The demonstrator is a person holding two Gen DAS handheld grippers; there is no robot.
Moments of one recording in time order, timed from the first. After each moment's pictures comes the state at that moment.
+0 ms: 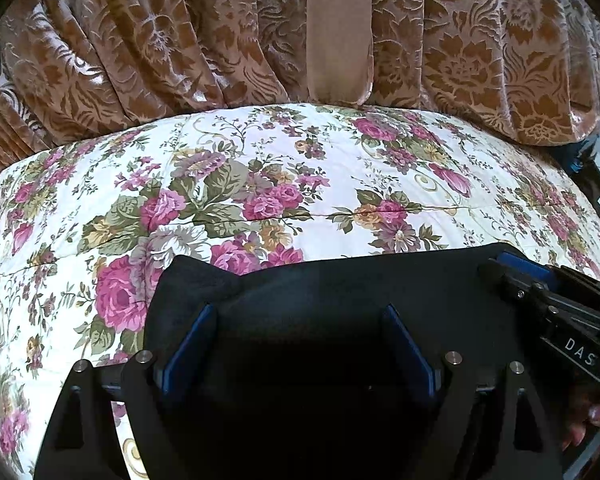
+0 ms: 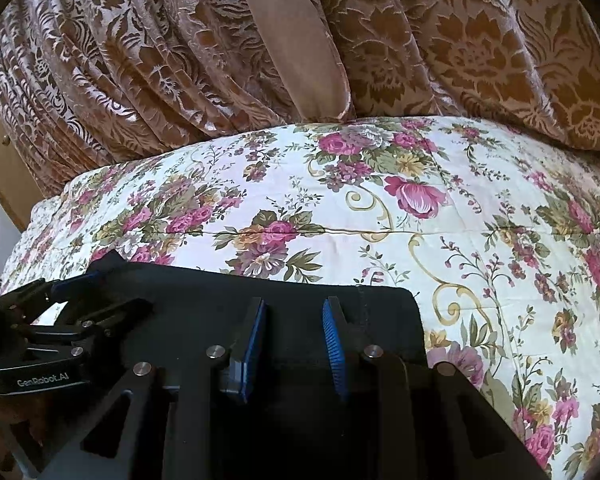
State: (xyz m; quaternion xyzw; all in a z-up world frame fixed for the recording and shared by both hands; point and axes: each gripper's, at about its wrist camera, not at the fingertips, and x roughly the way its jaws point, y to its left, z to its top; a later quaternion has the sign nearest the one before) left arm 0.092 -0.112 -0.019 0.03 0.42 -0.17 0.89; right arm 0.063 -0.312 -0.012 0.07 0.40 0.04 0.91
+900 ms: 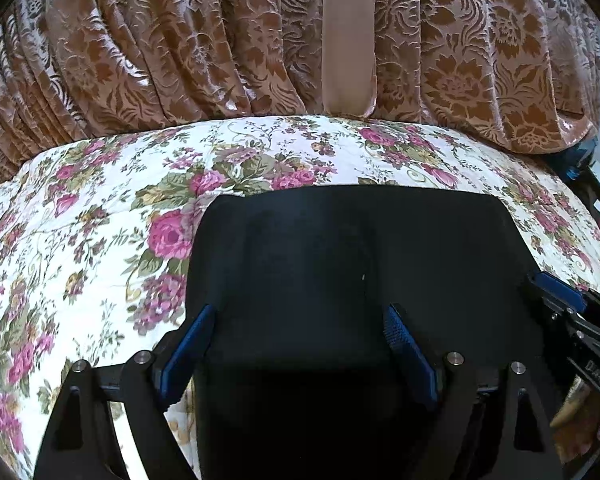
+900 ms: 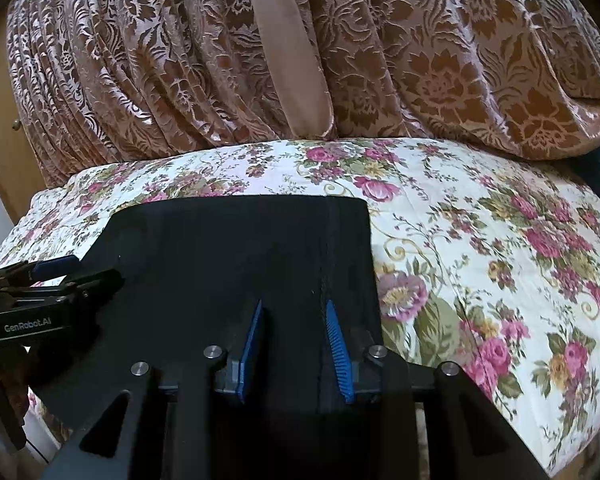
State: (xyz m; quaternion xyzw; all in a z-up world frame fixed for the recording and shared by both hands) left arm 0.012 -0.080 -0.009 0.02 0.39 -0.14 0.91; right arm -0.040 -0.310 -0.001 0.04 0.35 0.01 0.94
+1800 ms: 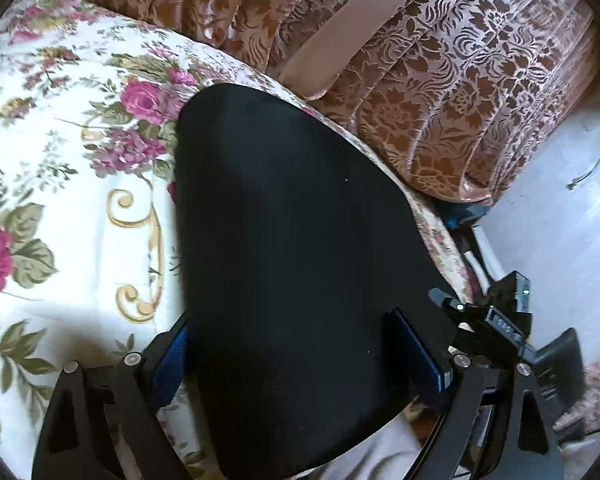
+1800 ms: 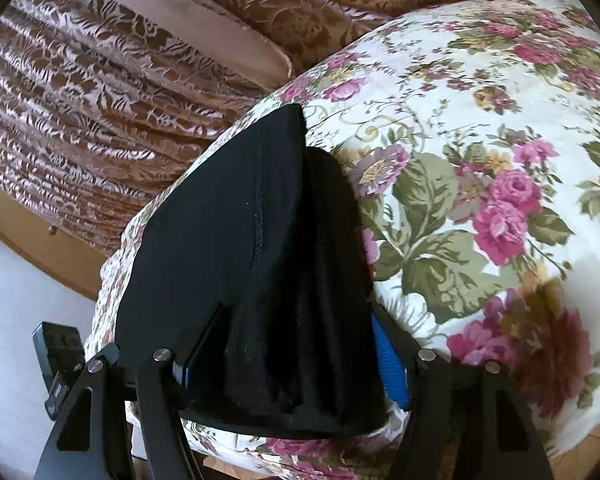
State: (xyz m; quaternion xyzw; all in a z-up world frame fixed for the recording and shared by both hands) left arm -0.020 0.003 -0.061 -0.23 0.43 -0.34 0.80; right arm -0.065 -0.379 -0.049 0.30 0.41 0.10 0.86
